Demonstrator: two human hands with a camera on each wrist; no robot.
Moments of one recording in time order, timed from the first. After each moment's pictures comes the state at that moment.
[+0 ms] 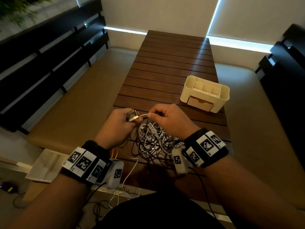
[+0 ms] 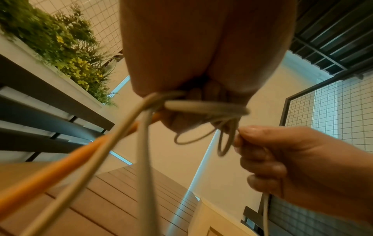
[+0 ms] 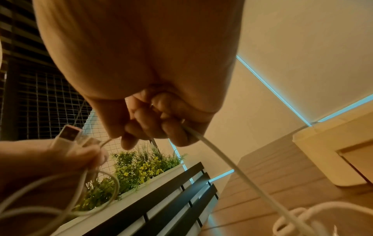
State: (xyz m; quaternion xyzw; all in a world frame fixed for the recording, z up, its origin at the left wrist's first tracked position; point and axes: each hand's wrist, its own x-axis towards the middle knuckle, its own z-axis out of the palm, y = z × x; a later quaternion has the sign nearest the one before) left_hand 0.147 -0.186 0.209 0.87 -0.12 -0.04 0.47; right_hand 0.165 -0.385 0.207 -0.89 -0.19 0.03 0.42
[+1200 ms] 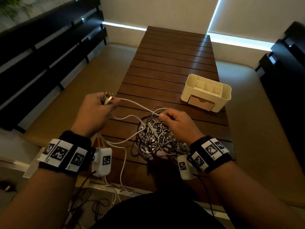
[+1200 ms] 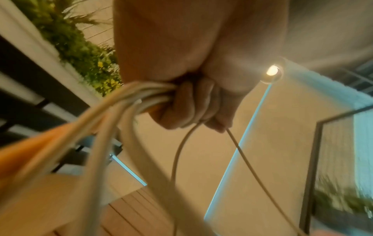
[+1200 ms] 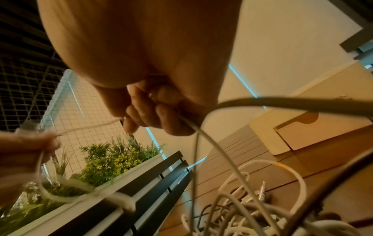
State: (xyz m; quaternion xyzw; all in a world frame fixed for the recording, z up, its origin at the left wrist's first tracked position) left_hand 0.180 -0.142 0.220 0.86 -0.01 0.04 0.51; right_hand 0.165 -0.402 0.179 -0.88 -0.07 0.04 0.47
